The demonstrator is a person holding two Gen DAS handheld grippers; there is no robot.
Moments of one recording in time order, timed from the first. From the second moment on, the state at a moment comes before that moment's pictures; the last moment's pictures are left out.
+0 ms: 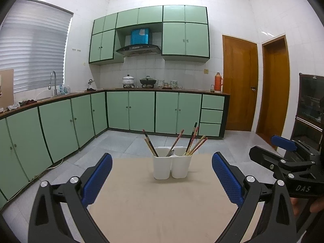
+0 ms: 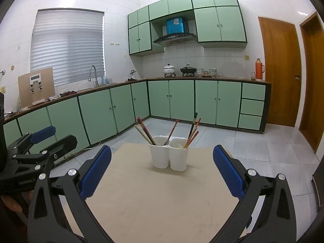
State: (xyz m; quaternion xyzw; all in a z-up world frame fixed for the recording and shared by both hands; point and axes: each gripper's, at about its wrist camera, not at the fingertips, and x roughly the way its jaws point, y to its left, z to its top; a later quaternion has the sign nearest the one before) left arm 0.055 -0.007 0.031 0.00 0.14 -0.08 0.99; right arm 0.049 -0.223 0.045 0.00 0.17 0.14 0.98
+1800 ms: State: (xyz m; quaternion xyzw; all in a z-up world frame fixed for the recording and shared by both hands) left arm 0.041 0.001 0.035 -0.01 0.13 -0.07 0.99; right arm 0.042 -0.218 0.048 -0.01 0.16 0.14 0.98
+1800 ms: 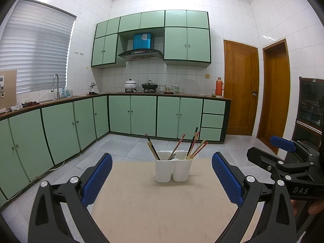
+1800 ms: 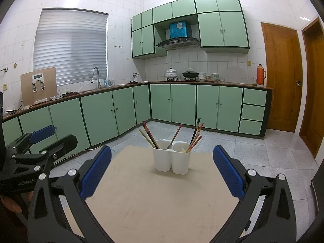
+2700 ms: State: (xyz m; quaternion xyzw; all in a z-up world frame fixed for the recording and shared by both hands) left arm 0.040 0.002 0.037 -0.01 0.13 -0.07 0.99; right arm 0.039 -0.219 0.051 -0.01 0.16 0.14 0.98
